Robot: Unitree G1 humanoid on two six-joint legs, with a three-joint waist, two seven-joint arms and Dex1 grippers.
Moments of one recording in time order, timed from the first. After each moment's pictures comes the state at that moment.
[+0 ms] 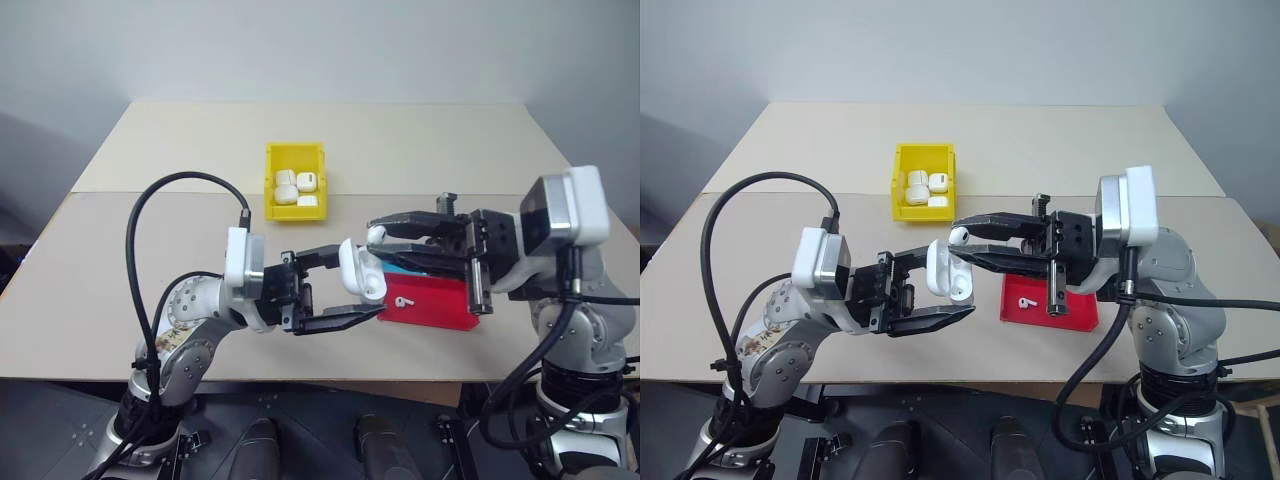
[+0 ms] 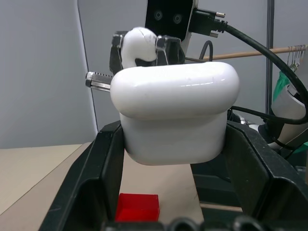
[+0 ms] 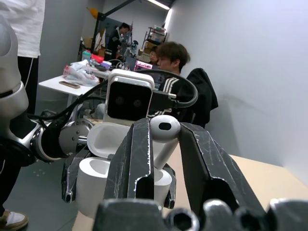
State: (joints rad) left arm -0.34 0.43 -0.13 -0.49 -0.74 0.27 -0.97; right arm -0.50 -0.51 -0.13 -0.48 0.77 0.38 1.14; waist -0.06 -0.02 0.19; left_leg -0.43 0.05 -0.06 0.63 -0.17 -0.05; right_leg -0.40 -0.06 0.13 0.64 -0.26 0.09
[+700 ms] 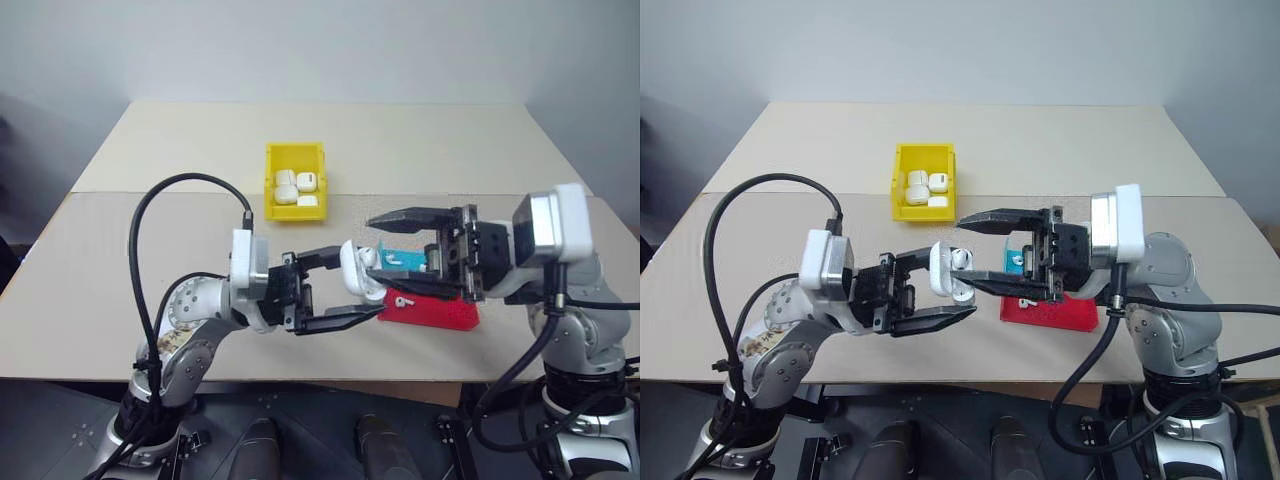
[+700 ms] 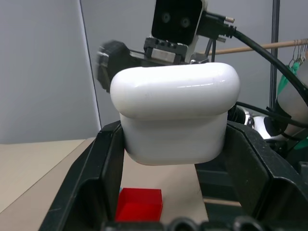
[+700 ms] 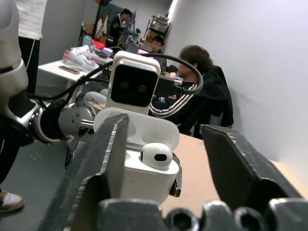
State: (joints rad) left arm -0.33 0.41 -0.13 -0.48 -0.70 0.27 -0.96; right arm -0.48 -0.56 -0.09 -0.44 0.74 0.26 1.19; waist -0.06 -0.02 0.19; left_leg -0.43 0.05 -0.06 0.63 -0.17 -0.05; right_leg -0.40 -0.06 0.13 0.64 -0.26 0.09
